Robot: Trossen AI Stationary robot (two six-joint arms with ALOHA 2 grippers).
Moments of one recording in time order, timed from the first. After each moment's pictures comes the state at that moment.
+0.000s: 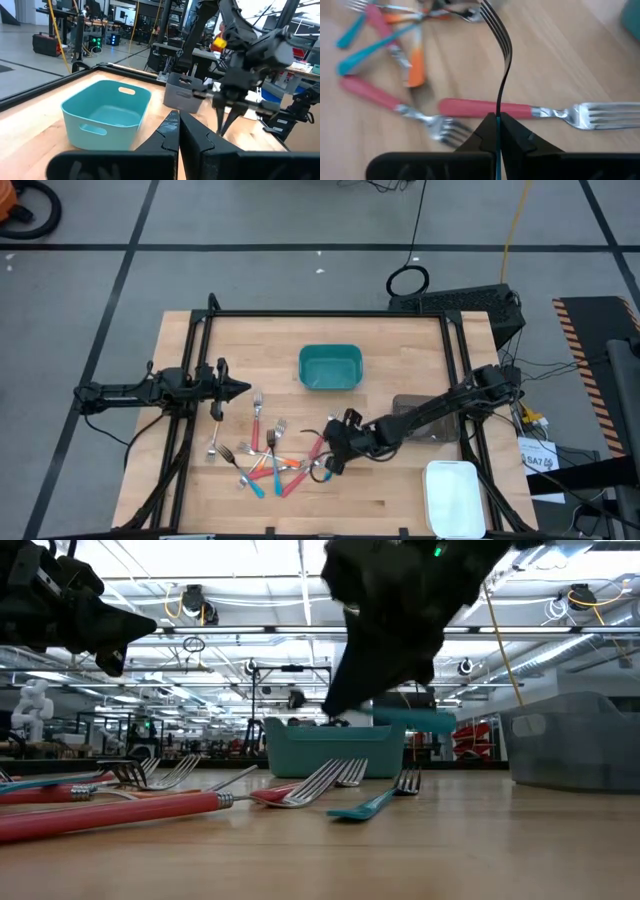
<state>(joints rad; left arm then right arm) 0.03 0.01 0.01 0.03 -0.03 -0.23 0.36 1.85 1.18 -0.25 0.36 0.67</state>
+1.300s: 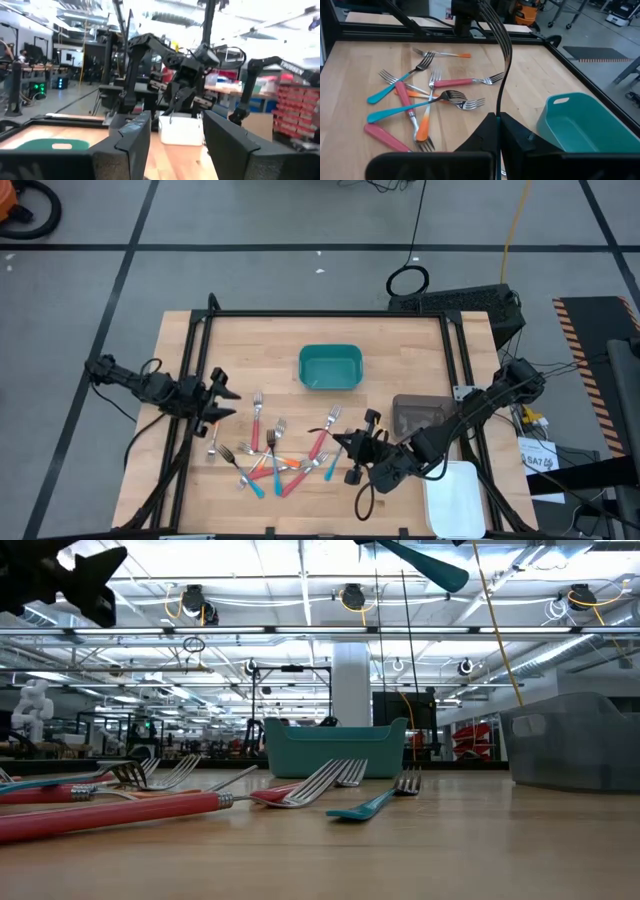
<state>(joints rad) -0.38 0.07 0.02 0.33 -0.18 -0.06 0.58 1.64 1.18 -0.22 0.86 0.38</state>
